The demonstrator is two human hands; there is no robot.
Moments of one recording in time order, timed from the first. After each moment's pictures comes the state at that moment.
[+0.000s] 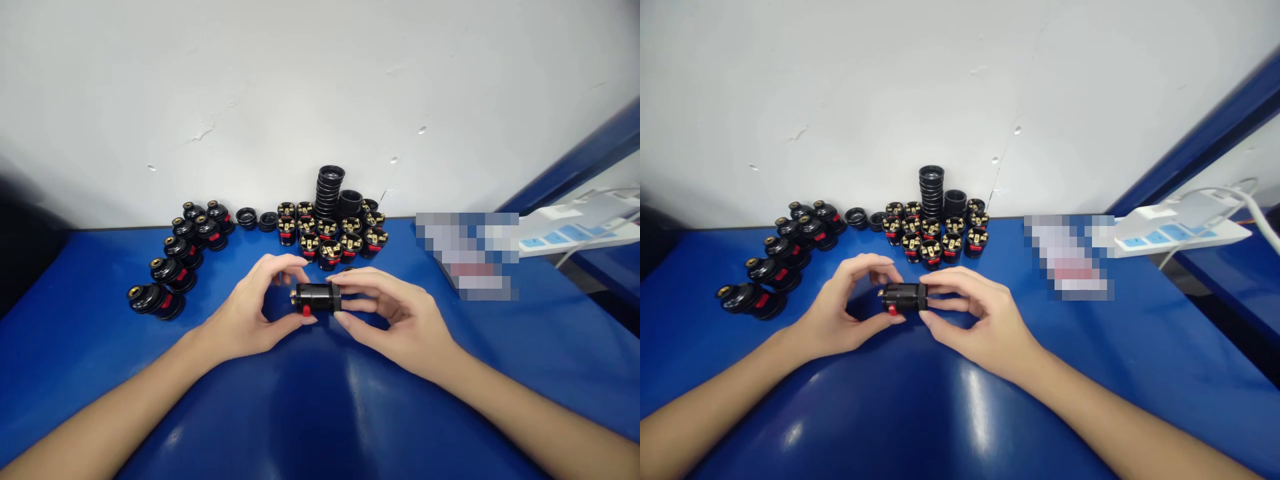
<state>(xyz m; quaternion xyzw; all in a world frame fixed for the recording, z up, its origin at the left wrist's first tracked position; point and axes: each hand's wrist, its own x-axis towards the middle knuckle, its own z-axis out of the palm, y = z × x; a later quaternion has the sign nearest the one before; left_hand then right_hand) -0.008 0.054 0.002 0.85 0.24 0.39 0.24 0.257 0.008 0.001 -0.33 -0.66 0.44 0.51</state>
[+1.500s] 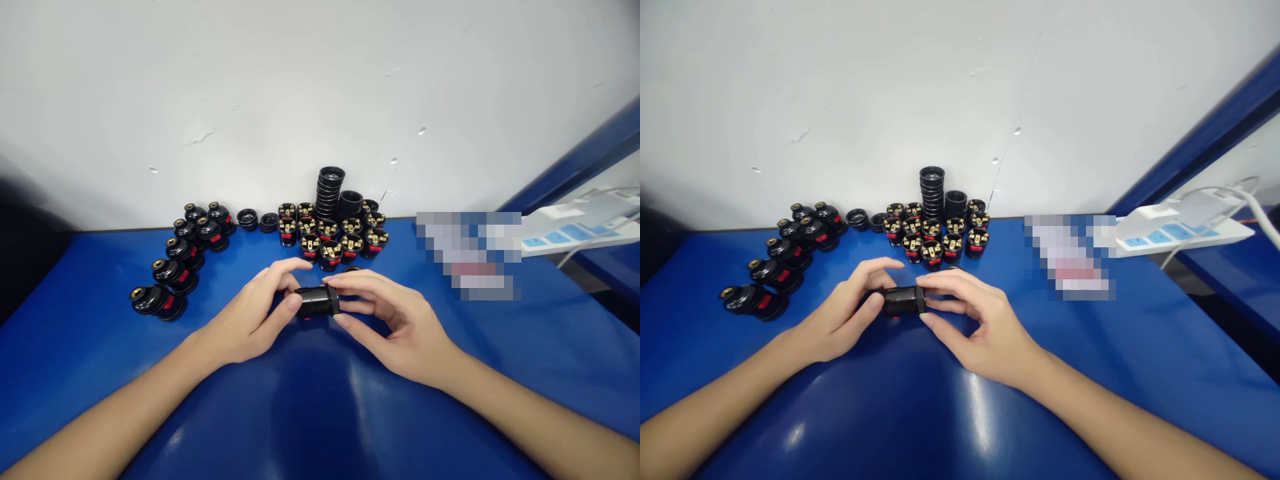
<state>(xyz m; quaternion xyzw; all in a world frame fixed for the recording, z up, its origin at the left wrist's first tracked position) -0.008 0.048 0.010 0.86 0.27 0.31 0.31 0.258 0.005 -0.002 -0.32 -0.68 0.45 0.48</state>
